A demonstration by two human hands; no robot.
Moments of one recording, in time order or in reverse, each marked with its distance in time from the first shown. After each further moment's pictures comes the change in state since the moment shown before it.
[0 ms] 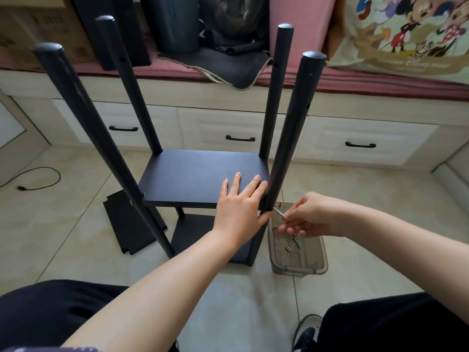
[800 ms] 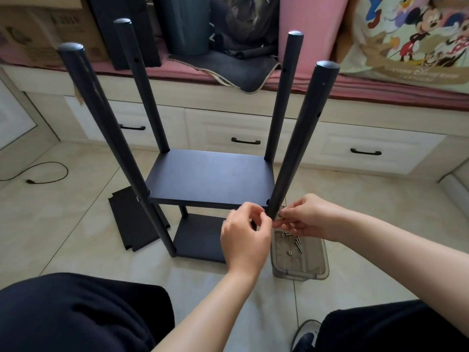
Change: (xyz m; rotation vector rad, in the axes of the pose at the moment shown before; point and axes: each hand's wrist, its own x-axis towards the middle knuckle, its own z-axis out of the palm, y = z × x) left_hand -0.046 0.050 -0.009 -0.795 0.493 -0.557; right_hand -0.003 -0.006 0.013 0.161 0.040 -0.093
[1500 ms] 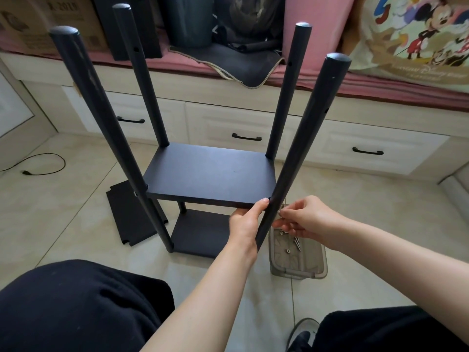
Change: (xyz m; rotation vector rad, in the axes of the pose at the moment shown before) left_hand 0.027 -0.007 0.024 -0.922 -0.207 -0.807; right_hand 0.008 0.014 0.005 -0.039 0.075 -0.091
